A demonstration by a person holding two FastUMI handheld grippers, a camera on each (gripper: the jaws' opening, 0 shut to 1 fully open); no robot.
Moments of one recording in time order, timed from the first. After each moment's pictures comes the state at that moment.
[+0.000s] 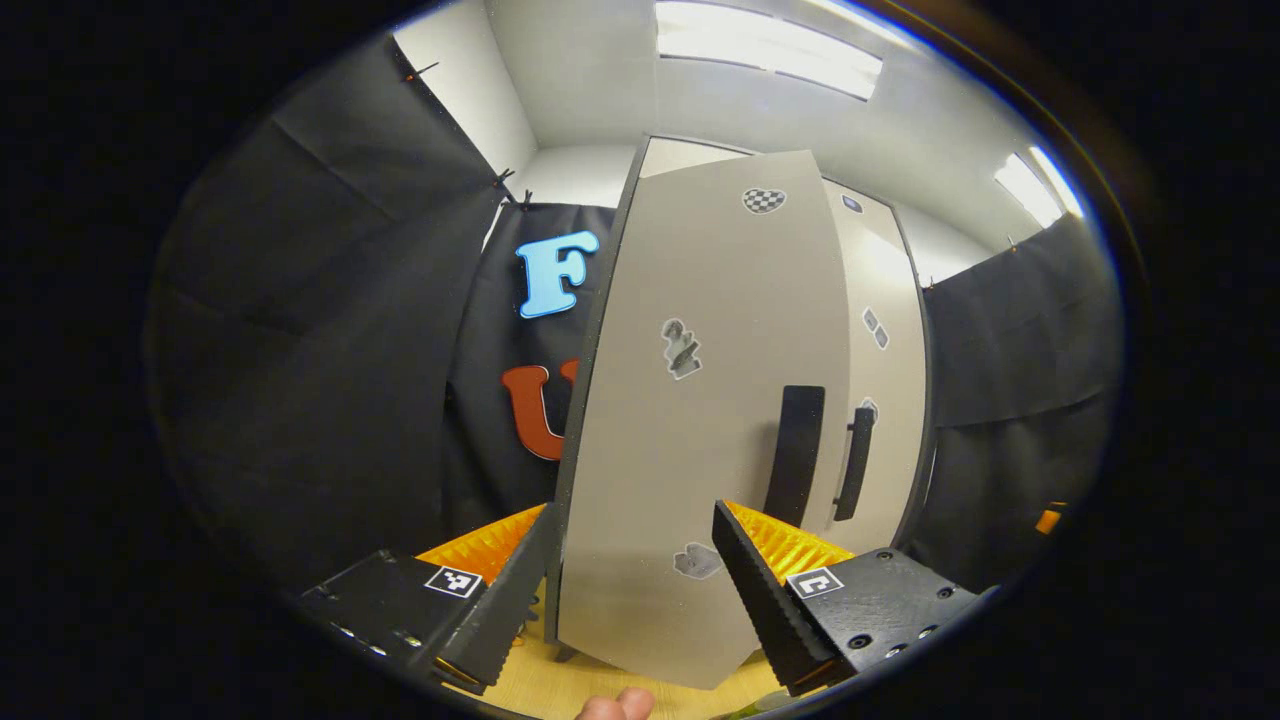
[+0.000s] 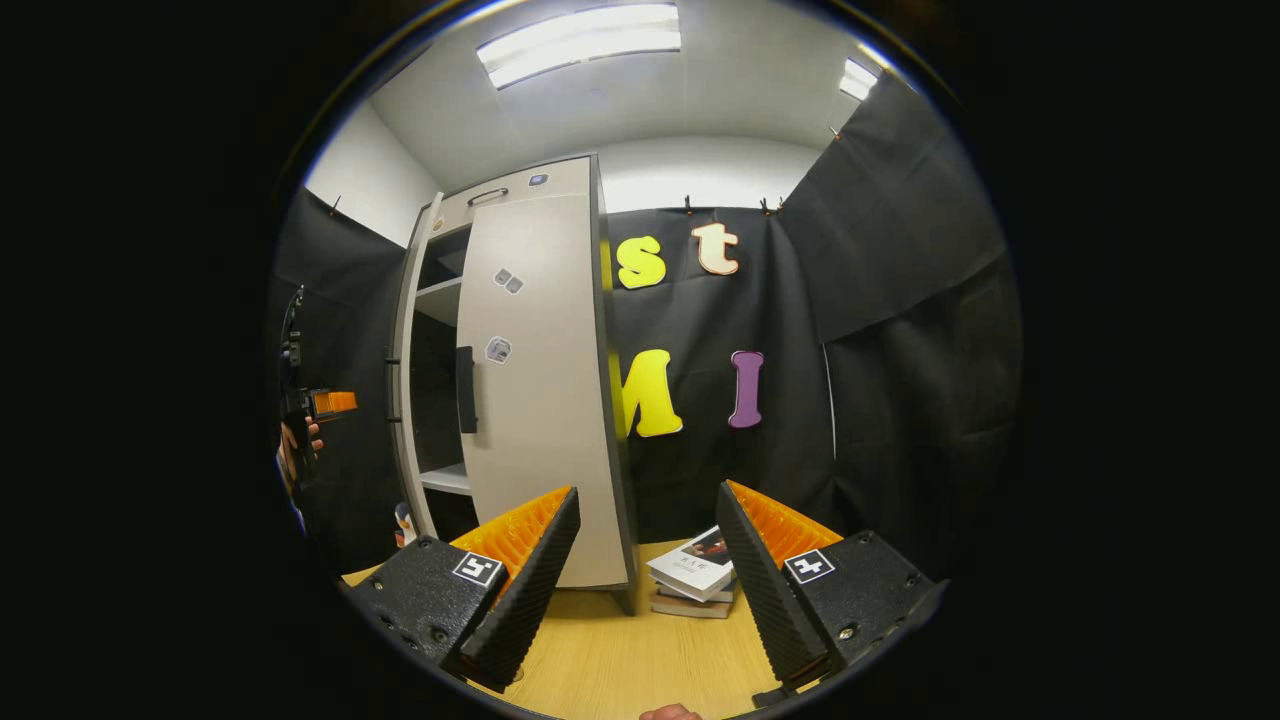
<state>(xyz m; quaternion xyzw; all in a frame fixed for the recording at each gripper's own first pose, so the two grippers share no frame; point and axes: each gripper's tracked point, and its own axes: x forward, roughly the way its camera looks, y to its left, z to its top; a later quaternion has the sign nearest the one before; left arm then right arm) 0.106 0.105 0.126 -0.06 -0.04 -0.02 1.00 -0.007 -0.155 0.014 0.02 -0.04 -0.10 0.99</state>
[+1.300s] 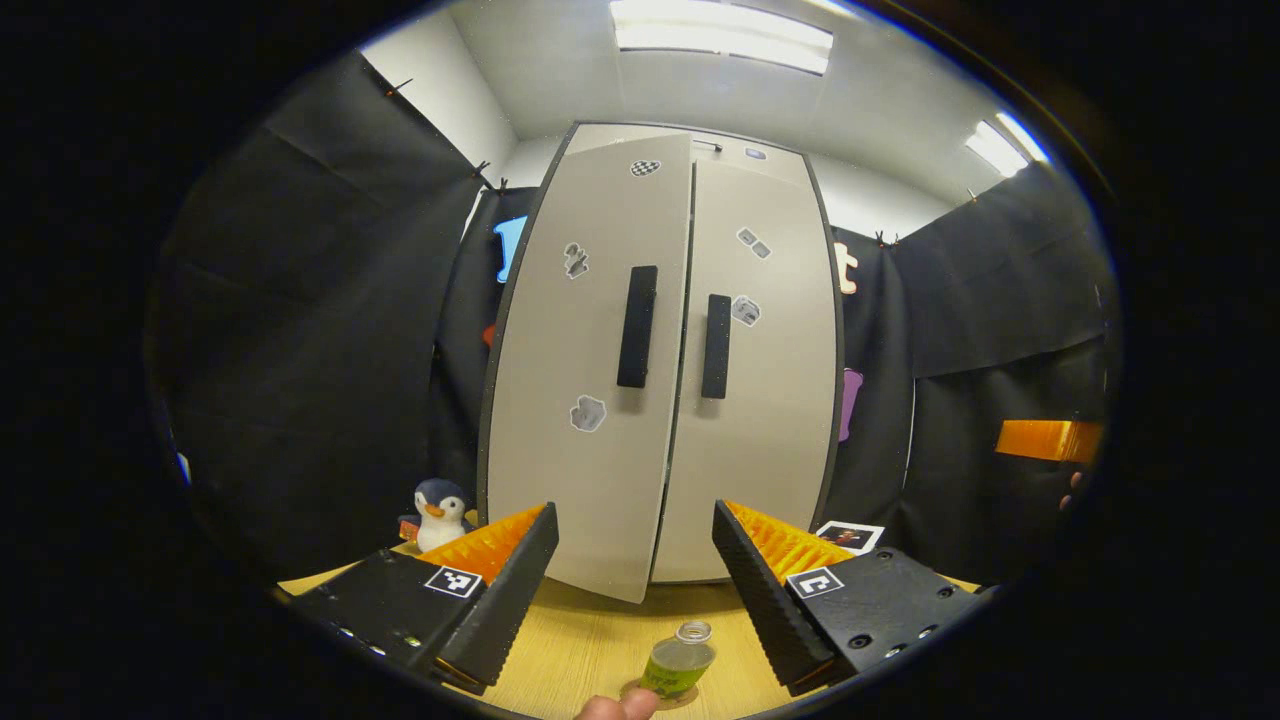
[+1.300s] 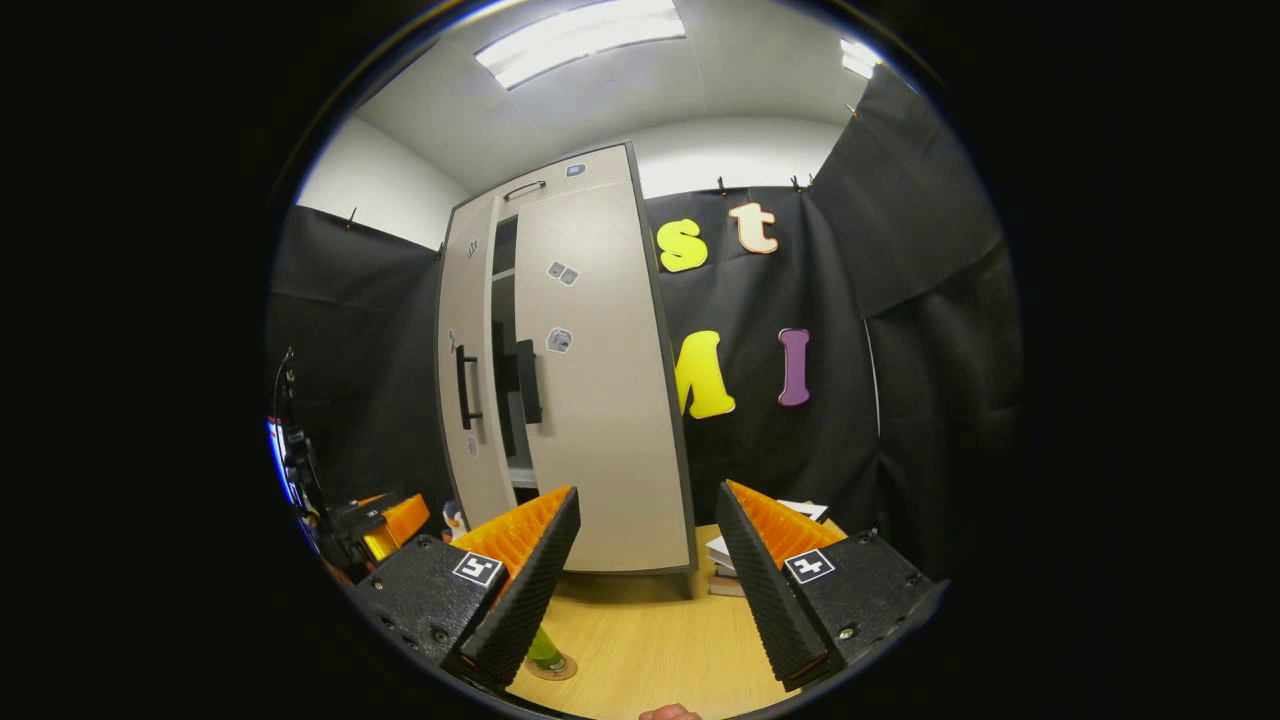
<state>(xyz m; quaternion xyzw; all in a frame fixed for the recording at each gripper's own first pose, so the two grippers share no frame) 0.011 -0.033 0.003 -0.03 -0.01 -0.02 1.00 -0.006 -0.092 0.000 0.05 -0.01 -0.02 1.00</state>
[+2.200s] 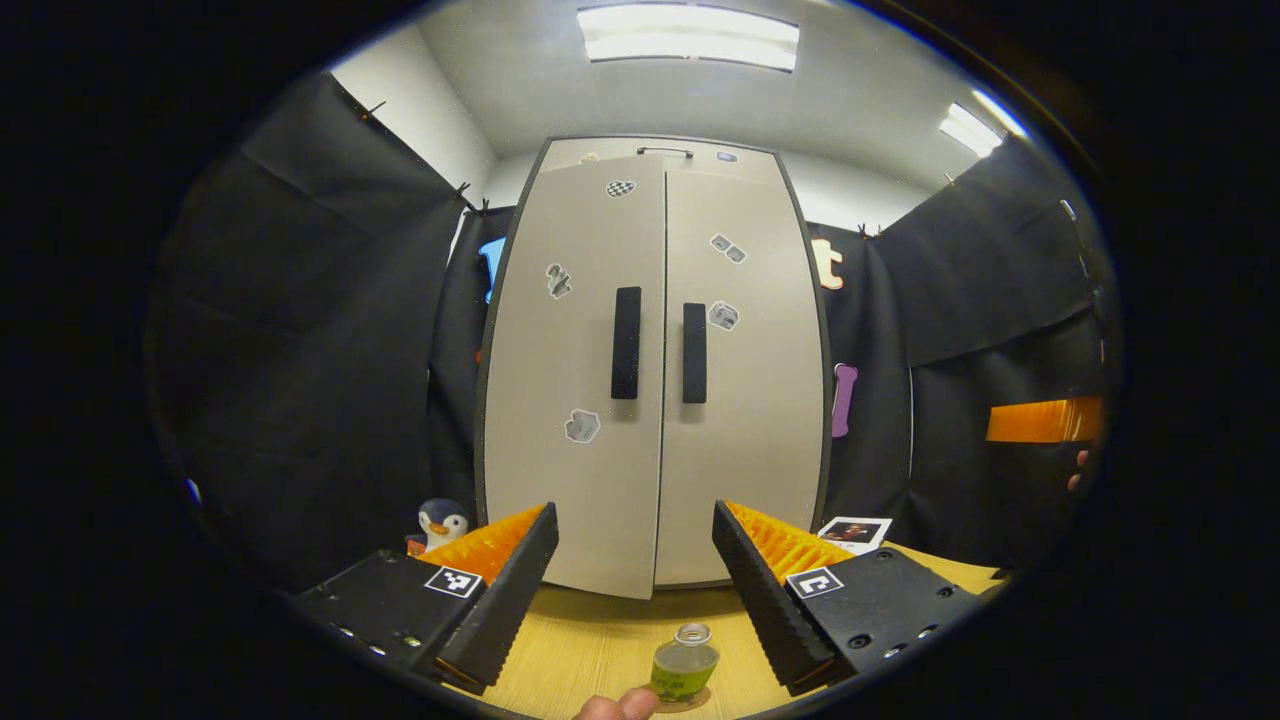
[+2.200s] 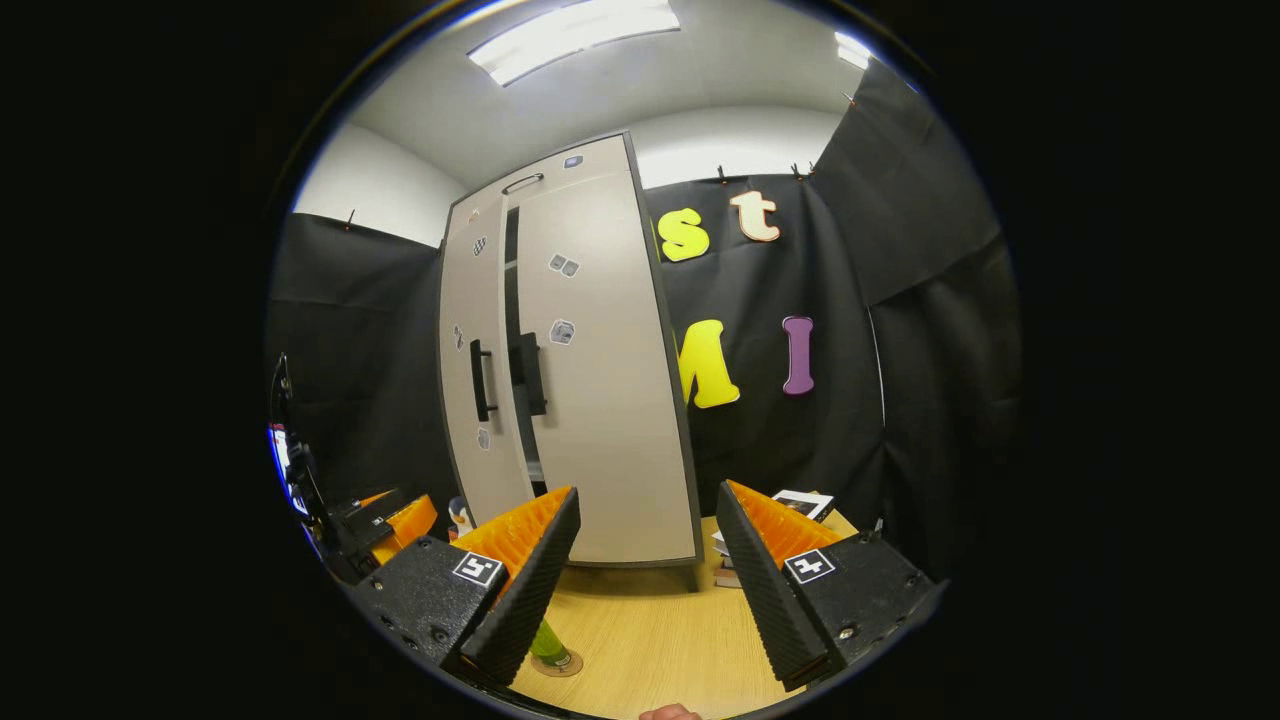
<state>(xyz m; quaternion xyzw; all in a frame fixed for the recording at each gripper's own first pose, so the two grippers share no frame) 0.012 -0.036 0.009 0.01 -0.03 -0.01 1.00 -0.007 -0.096 0.000 0.05 0.00 -0.02 1.00</state>
